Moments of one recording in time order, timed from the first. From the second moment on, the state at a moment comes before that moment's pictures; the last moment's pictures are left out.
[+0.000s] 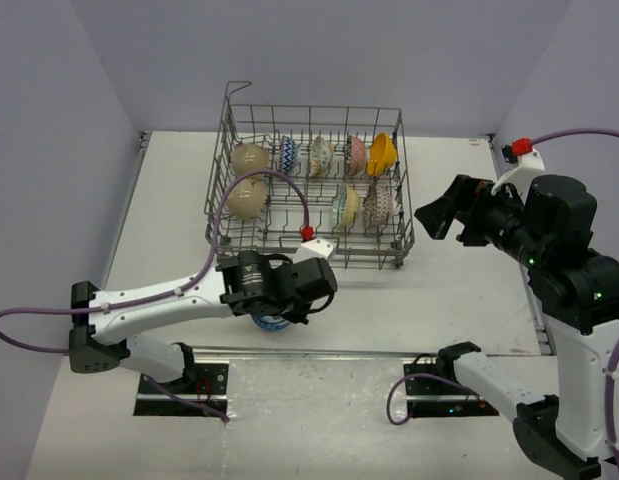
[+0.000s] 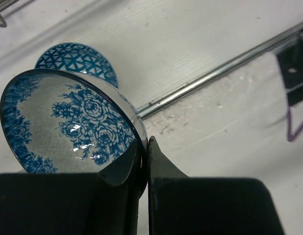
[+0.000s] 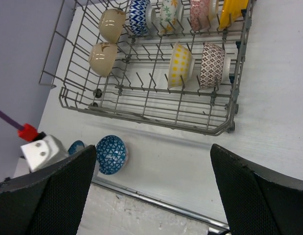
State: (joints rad) left arm -1.31 1.36 1.47 -1.18 -0.32 -0.78; right arm 0.26 0.94 1.68 -1.15 -0.14 0.41
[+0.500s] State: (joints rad) left arm -1.25 1.59 1.22 -1.00 -0.46 -0.76; right arm 0.26 0.89 1.69 -1.15 -0.15 0.41
